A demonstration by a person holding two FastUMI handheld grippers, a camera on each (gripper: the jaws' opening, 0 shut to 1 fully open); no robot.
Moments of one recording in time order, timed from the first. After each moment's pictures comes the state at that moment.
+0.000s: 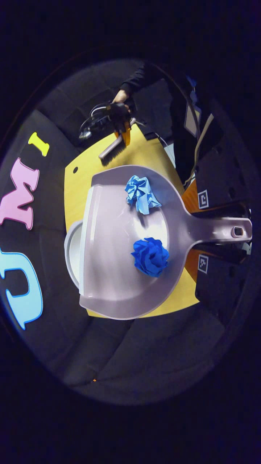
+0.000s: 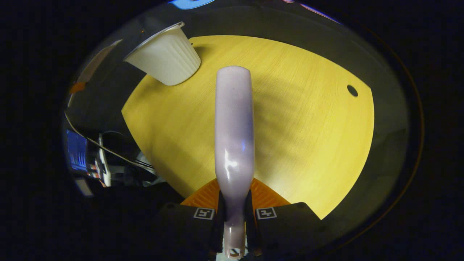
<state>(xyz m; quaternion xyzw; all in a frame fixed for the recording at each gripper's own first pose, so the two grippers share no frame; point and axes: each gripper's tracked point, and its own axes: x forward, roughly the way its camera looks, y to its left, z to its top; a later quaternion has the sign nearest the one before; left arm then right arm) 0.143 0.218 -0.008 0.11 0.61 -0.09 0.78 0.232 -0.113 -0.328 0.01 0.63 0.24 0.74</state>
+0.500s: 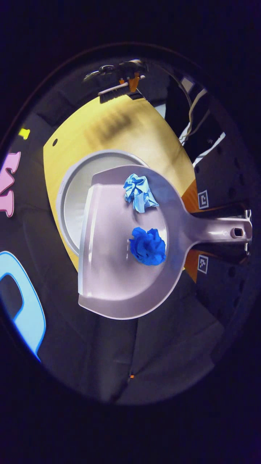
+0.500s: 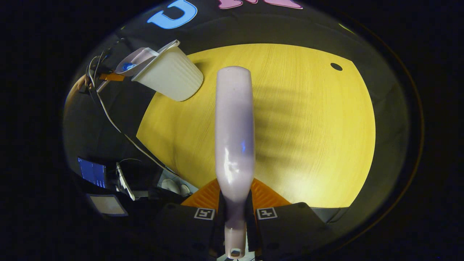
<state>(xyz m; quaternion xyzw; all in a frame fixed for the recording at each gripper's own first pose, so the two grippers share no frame) 0.244 0.279 -0.014 0.29 0.67 -0.07 0.68 0.224 -0.099 -0.338 0.09 0.60 0.22 0.76</state>
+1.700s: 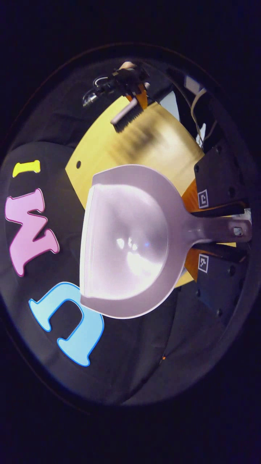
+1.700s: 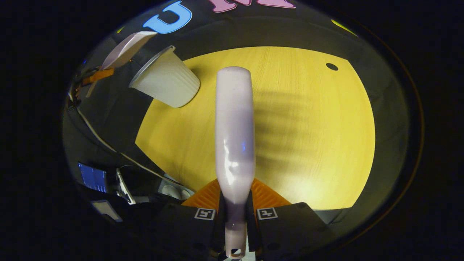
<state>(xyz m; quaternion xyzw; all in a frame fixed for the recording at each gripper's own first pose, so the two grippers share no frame) 0.164 0.110 0.041 0.26 0.48 -0.13 0.83 0.258 -0.121 -0.342 0.08 0.59 0.19 0.78</state>
